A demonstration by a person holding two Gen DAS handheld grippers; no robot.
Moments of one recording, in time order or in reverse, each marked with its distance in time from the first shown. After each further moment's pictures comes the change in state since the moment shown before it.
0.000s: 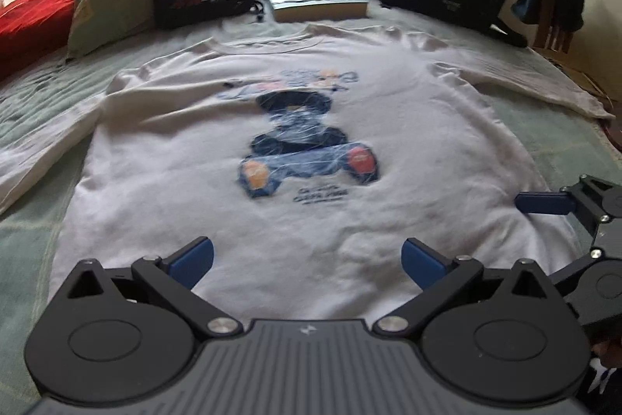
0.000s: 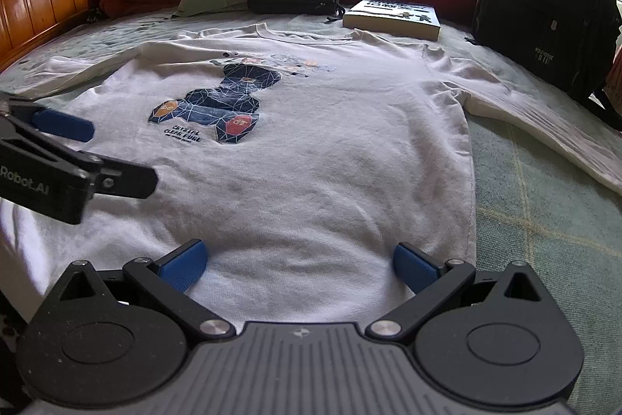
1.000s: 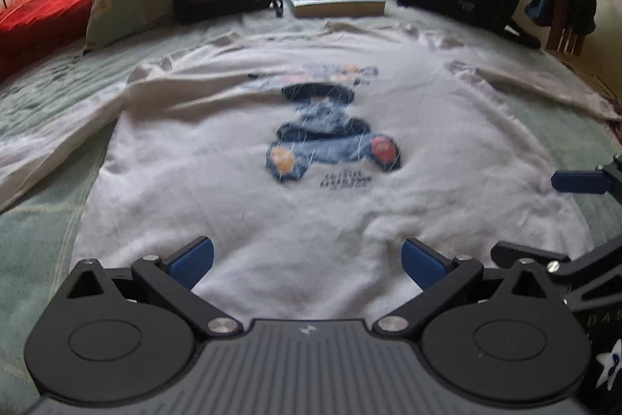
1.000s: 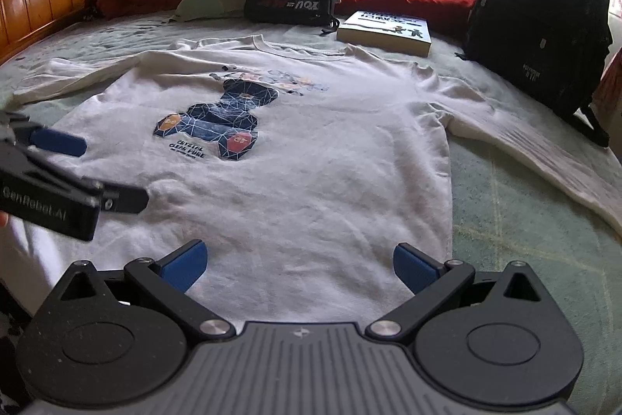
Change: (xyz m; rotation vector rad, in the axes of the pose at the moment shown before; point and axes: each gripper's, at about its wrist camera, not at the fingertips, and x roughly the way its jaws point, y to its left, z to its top) left arm -0.008 0.013 -0.010 -0.031 0.001 0.038; right arm -0.024 0.006 0.011 -0.026 -0.006 -0.045
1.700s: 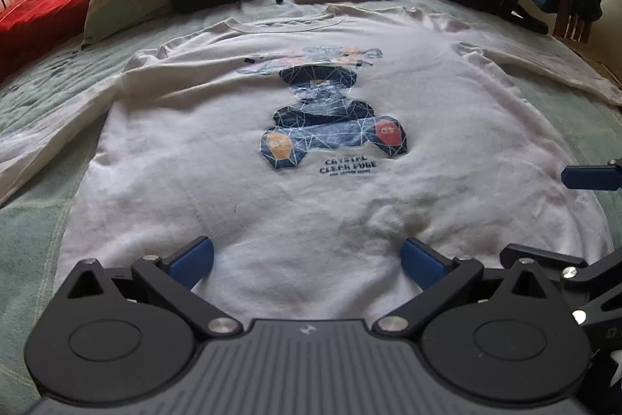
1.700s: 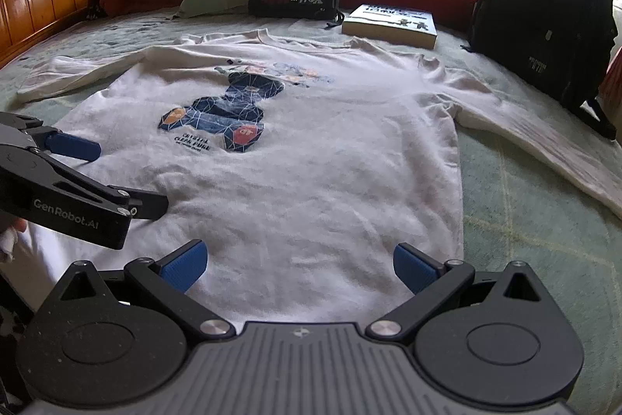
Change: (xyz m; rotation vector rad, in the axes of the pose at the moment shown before) left arm 0.015 -0.006 -0.003 0.013 0.033 0.030; right arm 0.006 0.000 -0.005 0.015 0.021 0.029
